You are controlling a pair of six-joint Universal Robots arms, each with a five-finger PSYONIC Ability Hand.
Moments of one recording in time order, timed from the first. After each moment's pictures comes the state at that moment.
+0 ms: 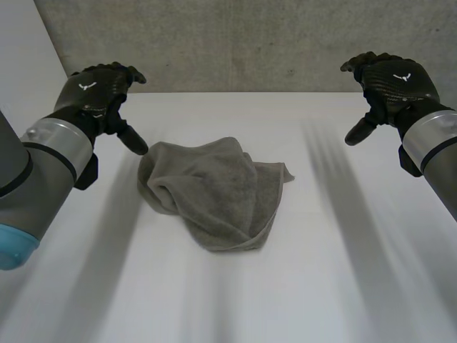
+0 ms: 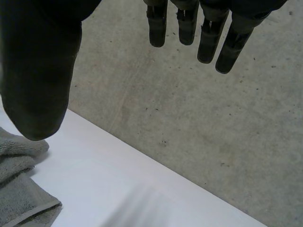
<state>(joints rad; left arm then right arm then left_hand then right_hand) 4.30 -1.74 -1.46 3.16 -1.60 3.13 1.84 -1.37 1.46 -0.11 1.41 3.00 0.29 0.26 0.23 0.23 0.06 0.25 0.25 0.22 0.25 0.06</state>
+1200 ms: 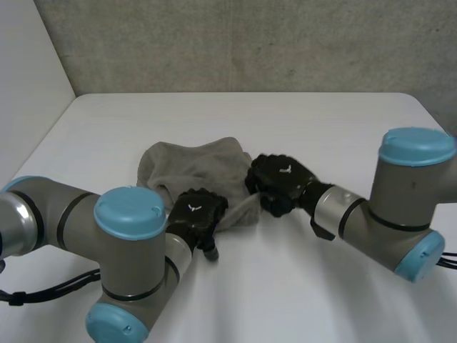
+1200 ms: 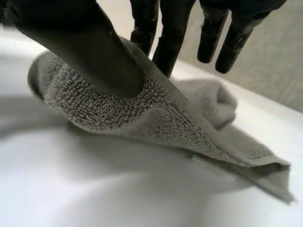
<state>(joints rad) 4.01 -2.16 -1.56 3.33 -1.65 3.14 1.99 -1.02 1.45 -0.10 1.05 2.98 0.43 0.44 0.23 0.23 0.28 1.32 1.31 0.22 0.25 1.16</state>
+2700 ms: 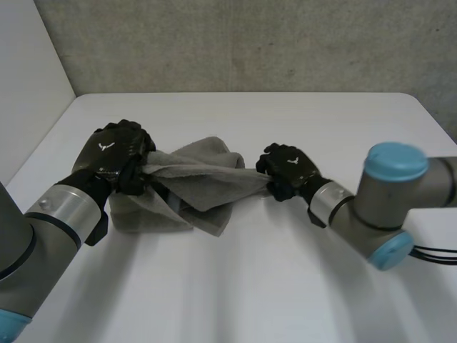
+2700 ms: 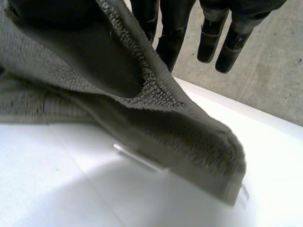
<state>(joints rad) 4.34 -1.65 -1.82 3.35 -1.45 3.12 1.97 -0.84 1.36 -0.31 1.13 3.06 1.29 1.31 0.23 0.23 1.14 1.32 1.31 0.22 0.25 1.16</state>
